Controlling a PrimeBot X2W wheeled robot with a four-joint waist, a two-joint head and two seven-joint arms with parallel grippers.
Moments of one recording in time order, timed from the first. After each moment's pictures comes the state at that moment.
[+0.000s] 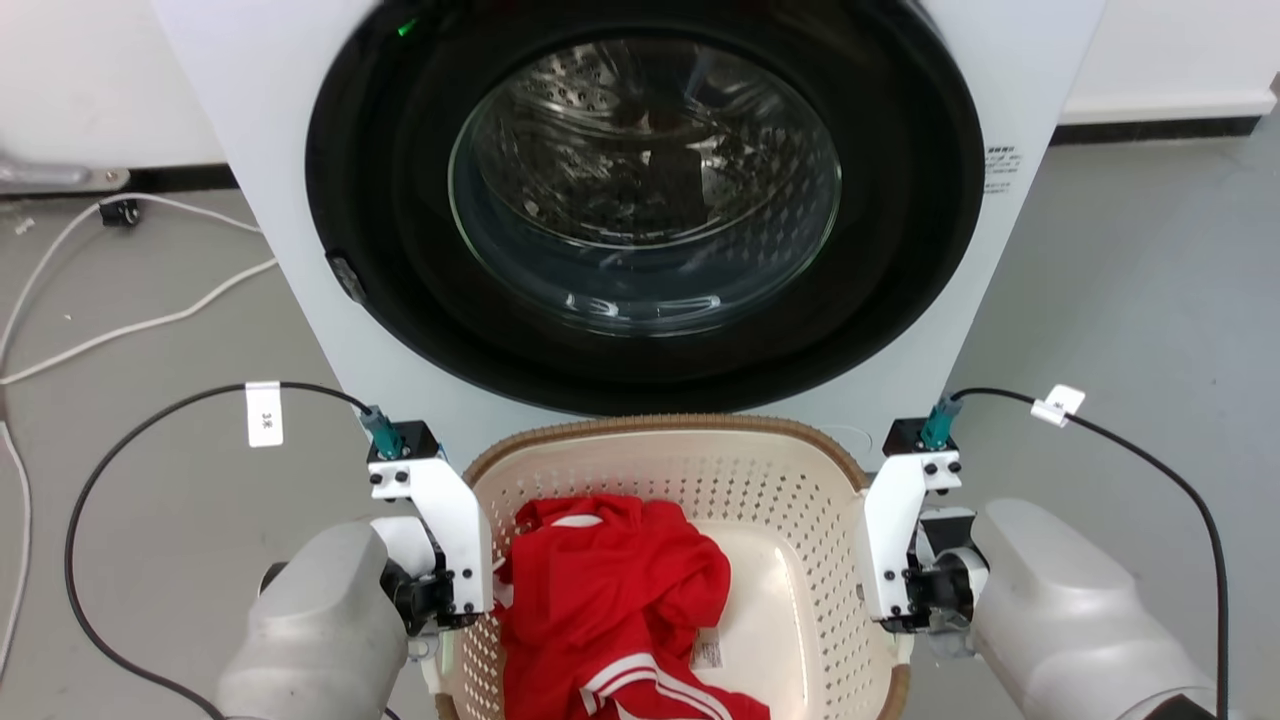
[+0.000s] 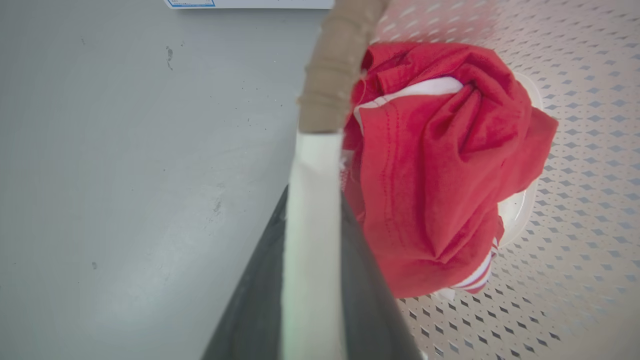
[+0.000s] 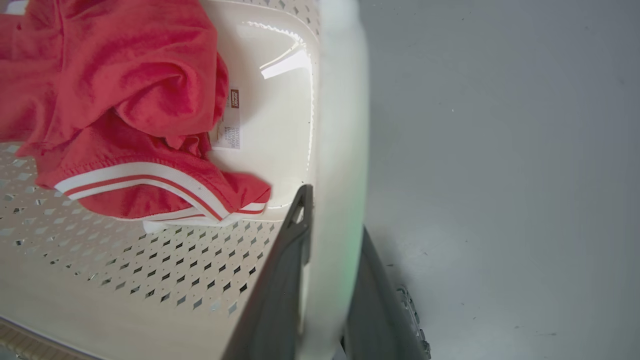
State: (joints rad) left arm -0.78 0.14 -0.60 1.28 -0.80 -0.13 0.46; right arm -0.80 -0.05 0.71 1.28 0.81 0.13 0.60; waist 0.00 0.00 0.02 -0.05
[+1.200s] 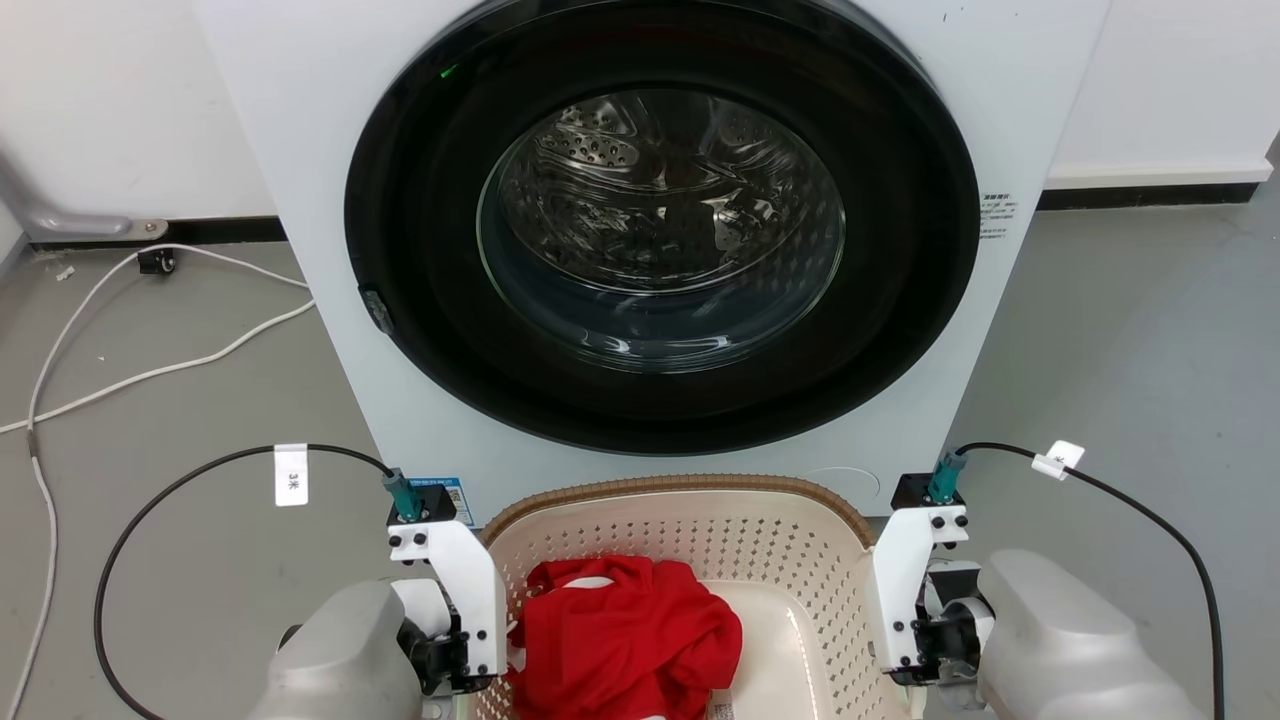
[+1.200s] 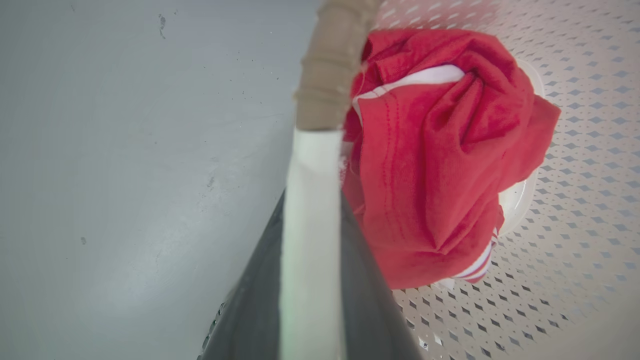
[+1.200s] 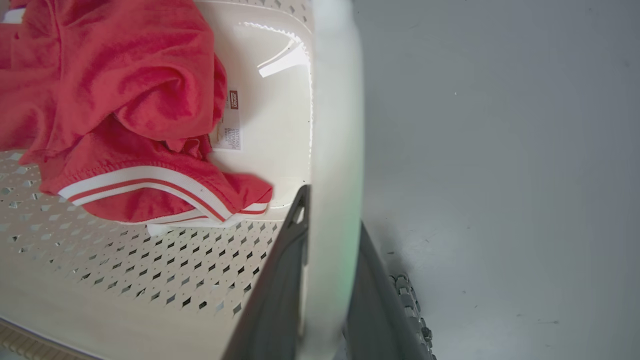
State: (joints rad) left arm -0.69 0.12 -0.65 1.29 -0.84 -0.13 0.47; right arm -0.72 -0.06 0.70 1.29 0.80 0.13 0.60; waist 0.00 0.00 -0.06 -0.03
